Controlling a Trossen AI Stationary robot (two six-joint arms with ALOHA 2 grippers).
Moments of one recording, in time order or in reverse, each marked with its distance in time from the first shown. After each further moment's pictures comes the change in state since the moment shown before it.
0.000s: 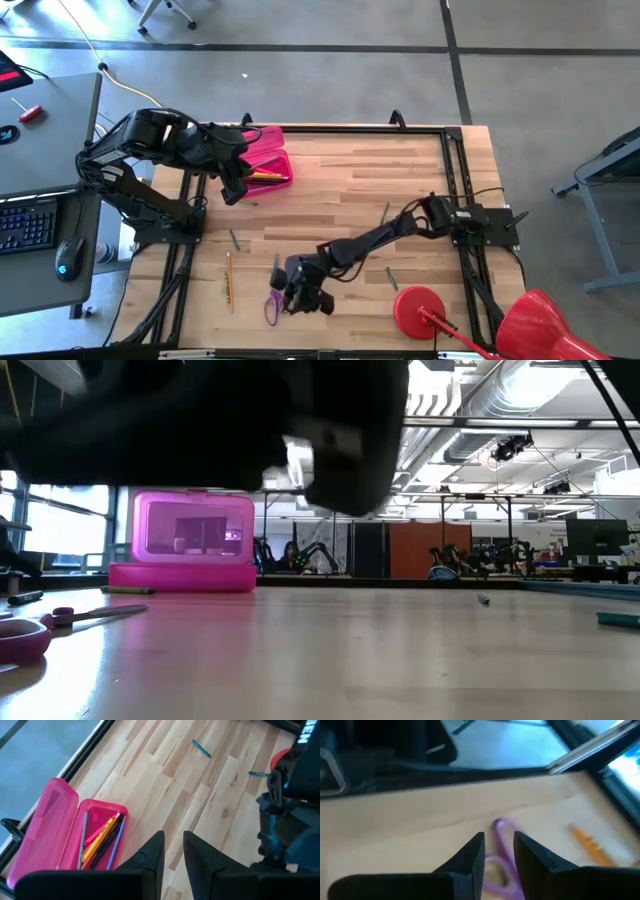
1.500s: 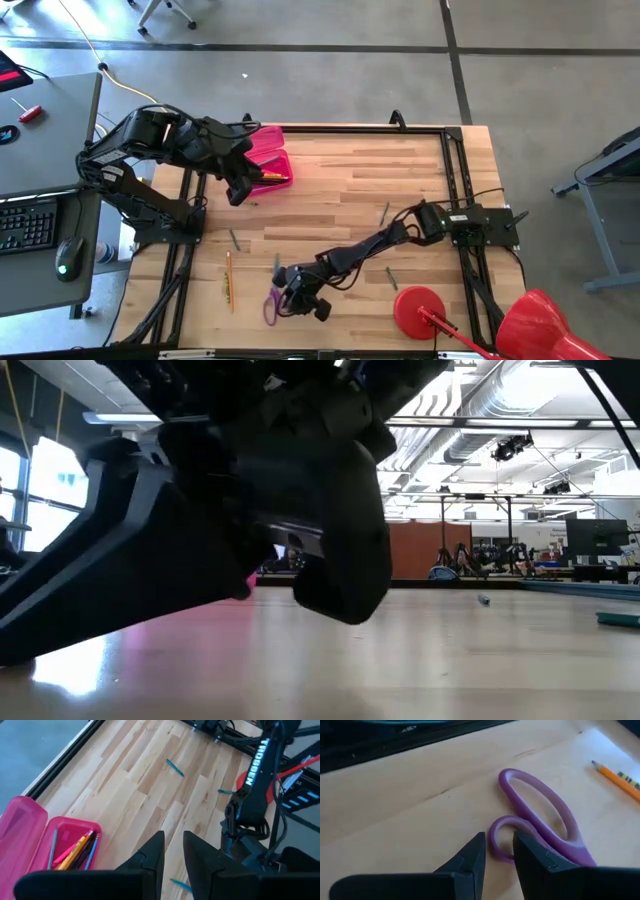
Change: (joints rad) left arm 0.000 0.001 0.000 0.130 0.080 -0.001; right arm 0.027 0.106 0.002 -0.004 0.169 0.195
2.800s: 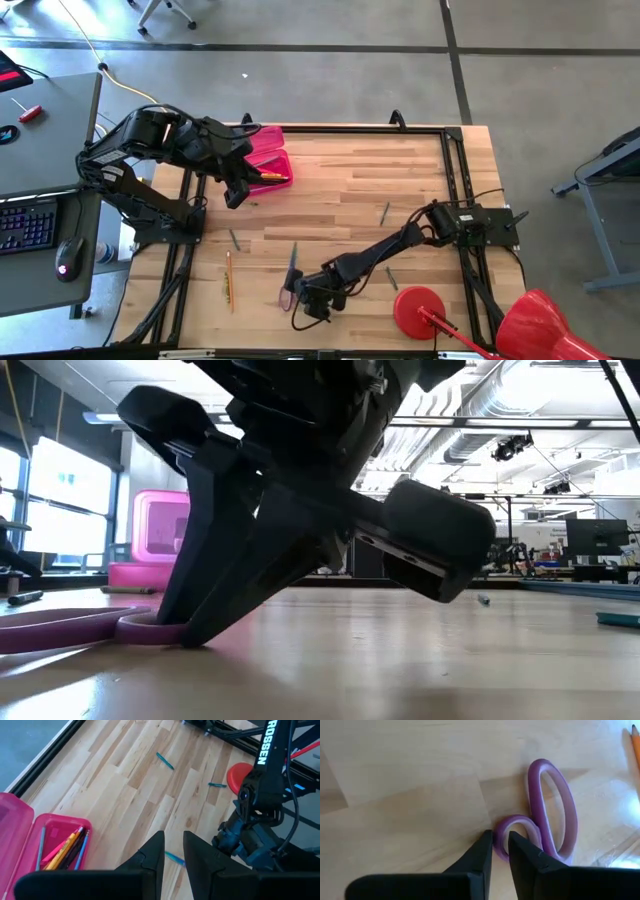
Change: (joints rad) left arm 0.000 0.000 0.000 -0.003 0.058 0.004; right arm 0.045 -0.082 -0.003 -0.405 0.343 -0.330
